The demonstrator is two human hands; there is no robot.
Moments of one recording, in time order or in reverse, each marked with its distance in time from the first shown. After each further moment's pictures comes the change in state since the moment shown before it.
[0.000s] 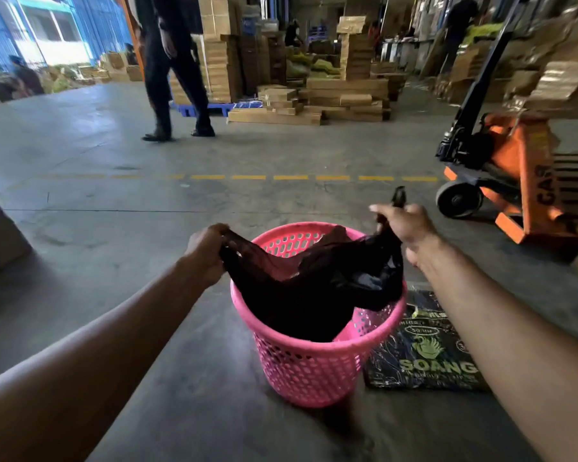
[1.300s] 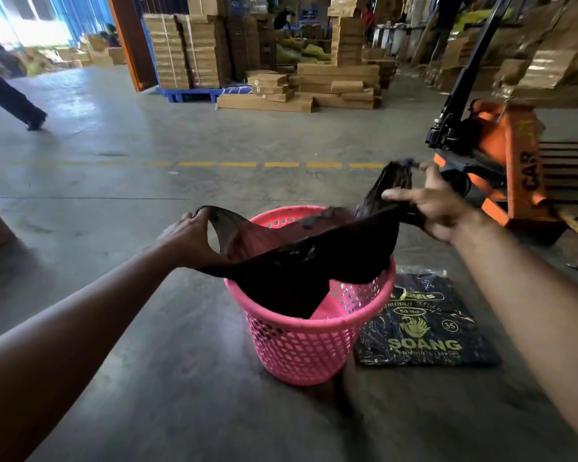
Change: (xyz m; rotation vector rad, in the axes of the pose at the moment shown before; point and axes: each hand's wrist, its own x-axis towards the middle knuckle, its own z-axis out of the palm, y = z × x) left_hand -0.022 0.007 -0.032 1.571 -0.037 0.478; right_hand -0.003 -0.012 -0.050 0.110 -0.183 -0.104
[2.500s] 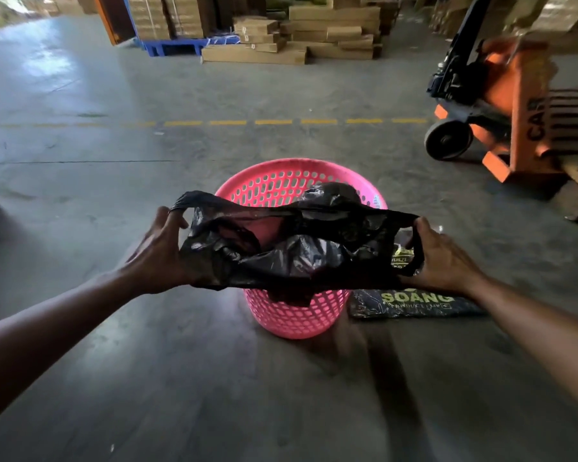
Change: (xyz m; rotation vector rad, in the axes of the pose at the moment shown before) left_hand -0.062 -0.050 0.067 -0.165 0.167 0.247; right_hand -0.091 0.137 -0.068 -1.251 -0.142 -0.202
